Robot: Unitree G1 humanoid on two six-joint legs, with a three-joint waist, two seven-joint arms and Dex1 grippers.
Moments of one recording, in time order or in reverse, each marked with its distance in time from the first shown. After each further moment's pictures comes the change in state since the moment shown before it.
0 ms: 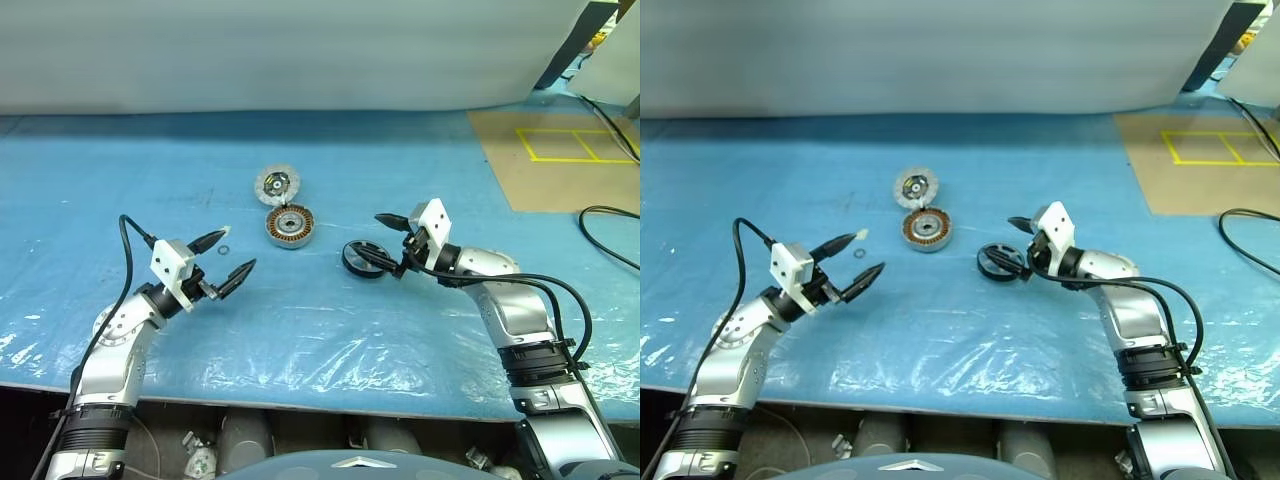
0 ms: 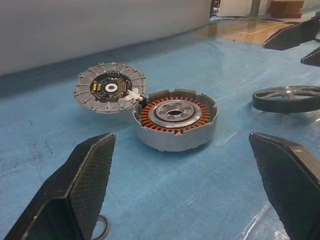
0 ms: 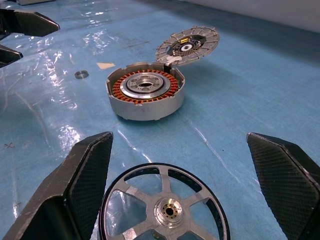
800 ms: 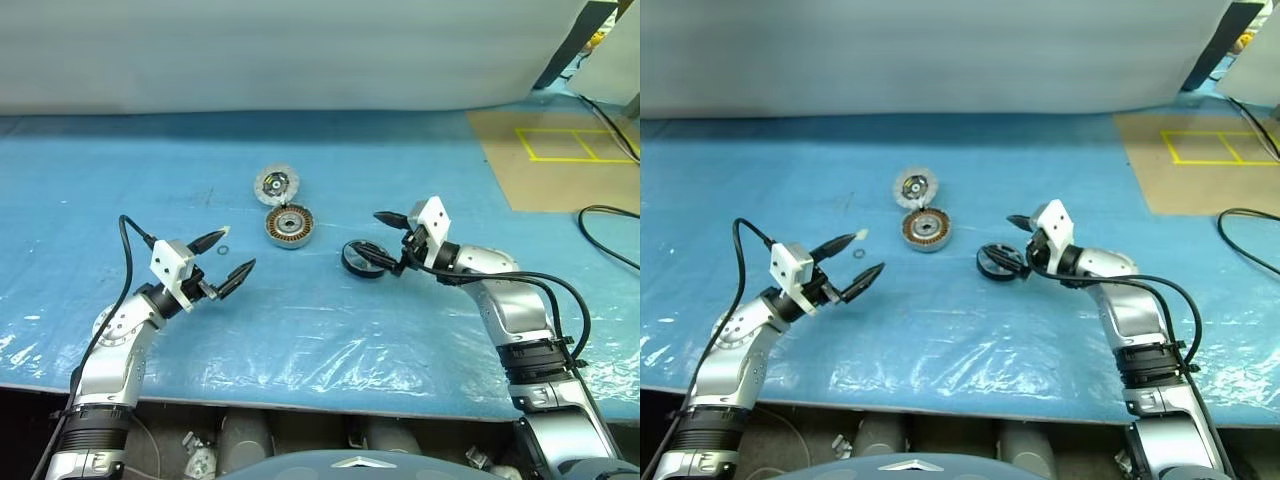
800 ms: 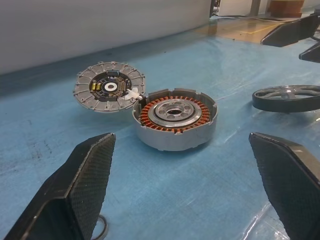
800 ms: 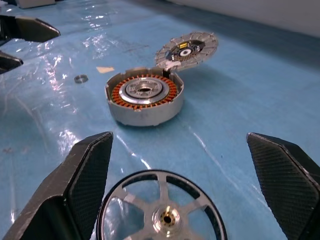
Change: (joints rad) left arm 0.001 0.000 0.001 0.001 0.001 0.004 0.005; right arm -0.049 0.019 0.010 0.018 0.000 0.008 0.004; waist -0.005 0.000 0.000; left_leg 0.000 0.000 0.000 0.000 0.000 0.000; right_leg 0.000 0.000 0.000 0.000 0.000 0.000
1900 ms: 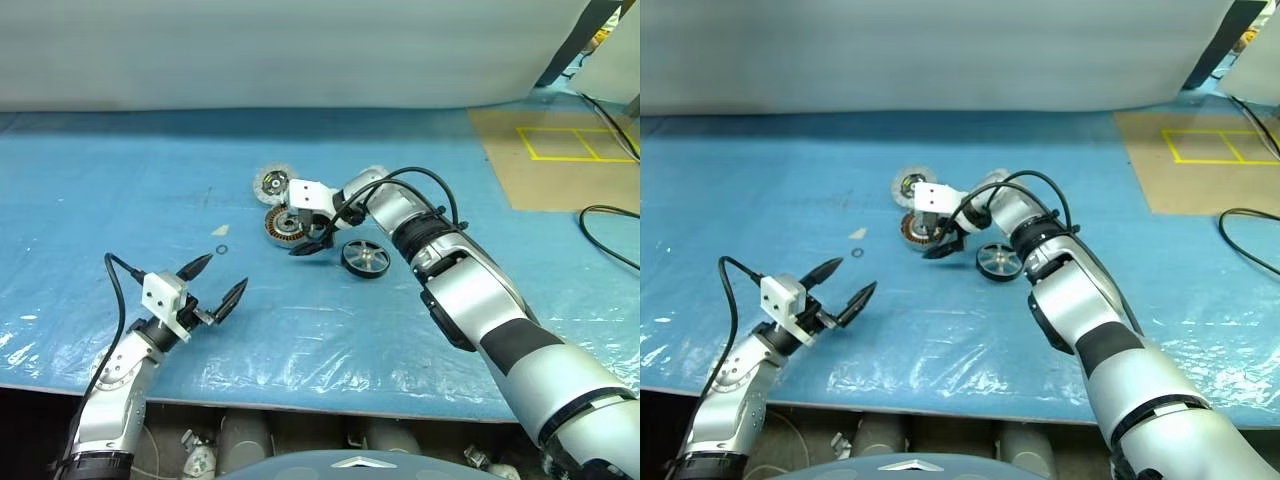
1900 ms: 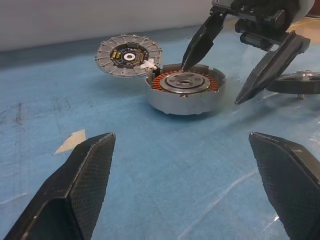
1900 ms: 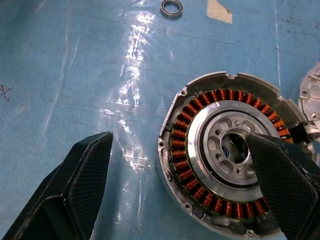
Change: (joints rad) left arm 0.202 -0.076 0.017 -0.091 0.024 -0.075 0.116; right arm -0.819 0.315 0.405 1.073 -0.487 -0.367 0.291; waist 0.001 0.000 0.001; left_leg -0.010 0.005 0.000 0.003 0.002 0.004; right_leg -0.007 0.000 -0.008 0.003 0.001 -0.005
